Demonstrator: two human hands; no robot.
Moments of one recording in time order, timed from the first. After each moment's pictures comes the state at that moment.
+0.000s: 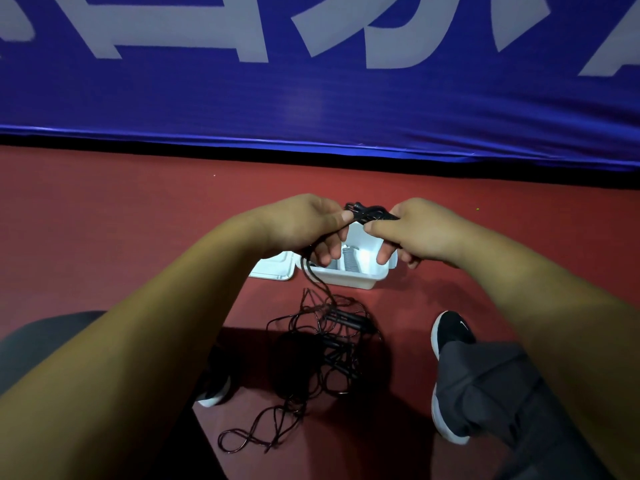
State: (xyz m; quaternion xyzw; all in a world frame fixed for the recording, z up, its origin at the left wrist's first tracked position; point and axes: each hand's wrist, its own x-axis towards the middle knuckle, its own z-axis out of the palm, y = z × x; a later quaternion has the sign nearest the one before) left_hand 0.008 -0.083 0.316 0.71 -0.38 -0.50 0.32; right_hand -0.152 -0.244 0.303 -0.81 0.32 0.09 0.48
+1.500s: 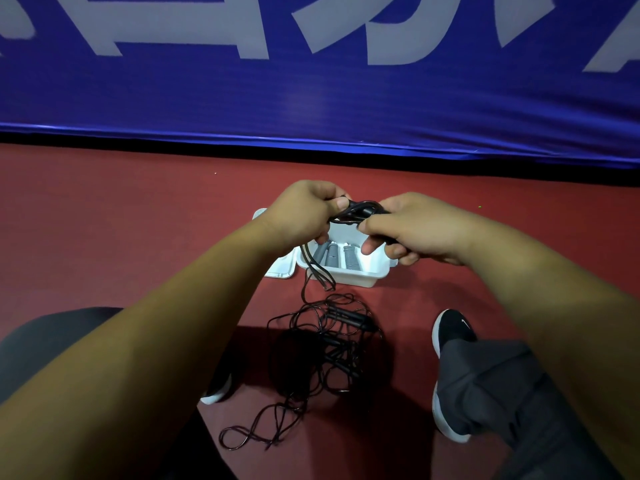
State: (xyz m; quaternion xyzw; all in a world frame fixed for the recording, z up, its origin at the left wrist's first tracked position) left_hand 0.009 -0.098 0.296 0.76 -0.35 -0.35 0.43; right_hand -0.148 -0.236 0.314 -0.72 0.31 0.11 0.60
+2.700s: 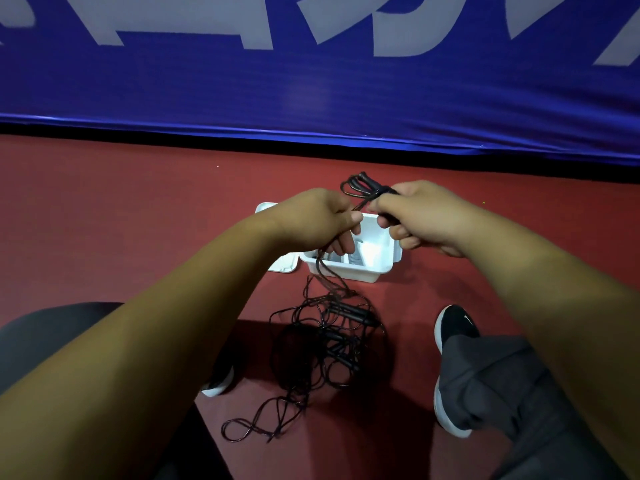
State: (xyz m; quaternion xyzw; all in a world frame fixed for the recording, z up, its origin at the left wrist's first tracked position) left_hand -0.001 -0.086 0.306 0.76 -0.43 -0.40 0.27; right_hand -0.137 -0.241 0.298 -0.69 0.35 0.03 0.63
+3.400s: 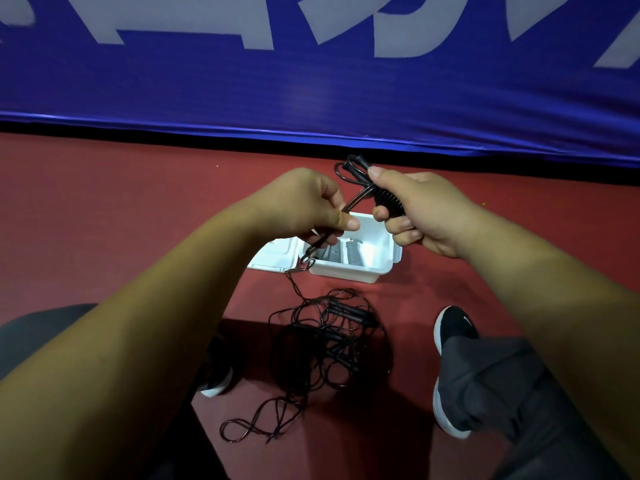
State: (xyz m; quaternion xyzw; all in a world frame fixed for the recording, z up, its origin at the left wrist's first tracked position) left_hand 0.010 -0.077 0.331 0.76 -0.38 -0.41 0.33; right_hand -0.139 -0.236 0.311 -0.61 0.32 -0.03 0.73
